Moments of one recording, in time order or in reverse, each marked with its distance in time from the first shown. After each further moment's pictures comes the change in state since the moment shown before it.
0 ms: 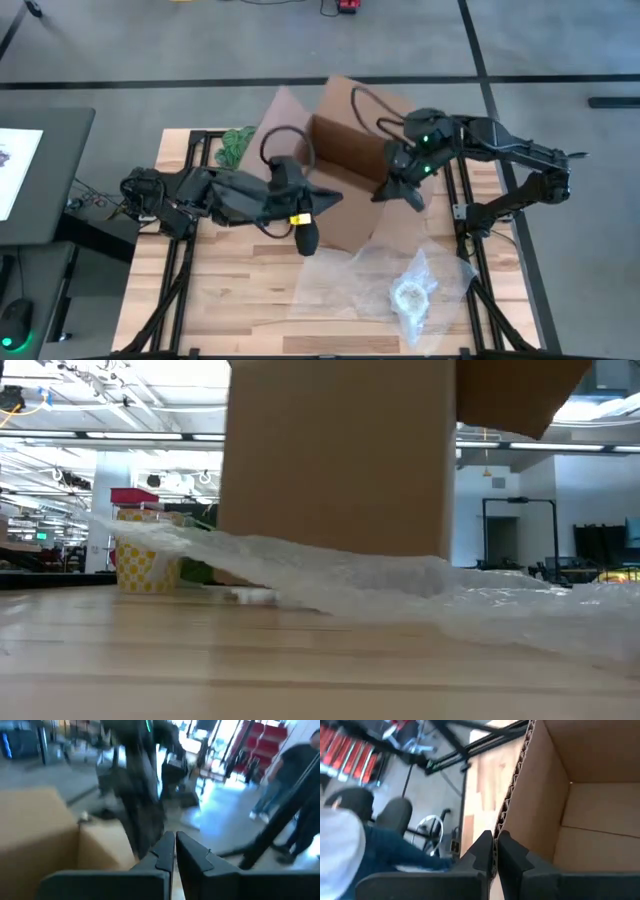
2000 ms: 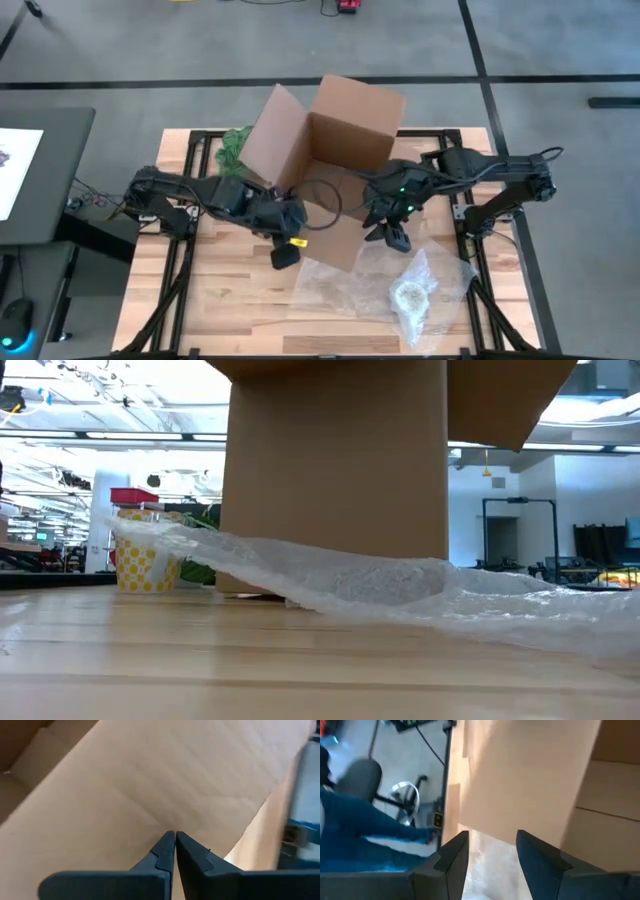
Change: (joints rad) left arm 0.058 -0.045 -0.360 -0.607 0.357 -0.187; right arm 0.240 0.129 0.058 -0.086 0.236 0.036
